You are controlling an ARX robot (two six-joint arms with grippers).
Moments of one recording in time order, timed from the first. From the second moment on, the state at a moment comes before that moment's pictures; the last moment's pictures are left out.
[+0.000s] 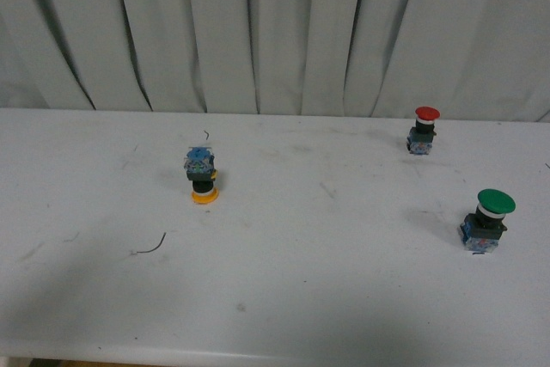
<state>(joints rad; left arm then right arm) -0.08 0.73 0.29 0.13 0.01 -0.26 0.00 0.00 0.01 0.00 0.00 -0.01</state>
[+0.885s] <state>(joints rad) -0.25 2.07 1.37 0.09 -0.13 -0.17 0.00 0.00 0.01 0.00 0.00 -0.01</state>
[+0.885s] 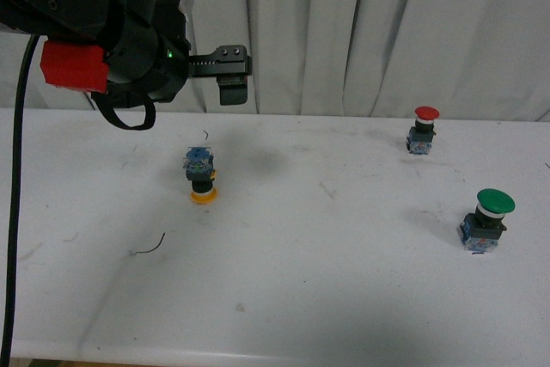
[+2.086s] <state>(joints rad) -0.23 2.24 1.46 -0.01 -0.08 -0.07 0.00 0.00 0.01 0.00 0.00 -0.01</state>
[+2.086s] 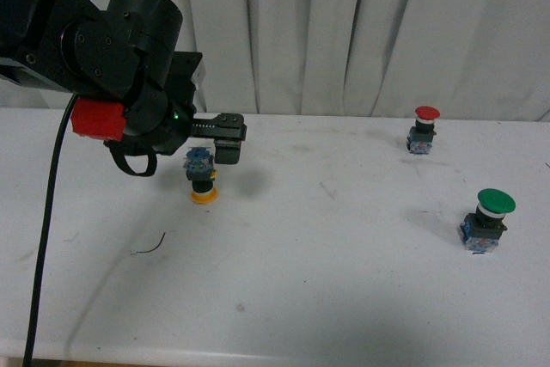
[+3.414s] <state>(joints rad) -0.29 1.66 1.09 0.11 0.08 -0.19 0.00 0.00 0.01 0.00 0.00 -0.01</state>
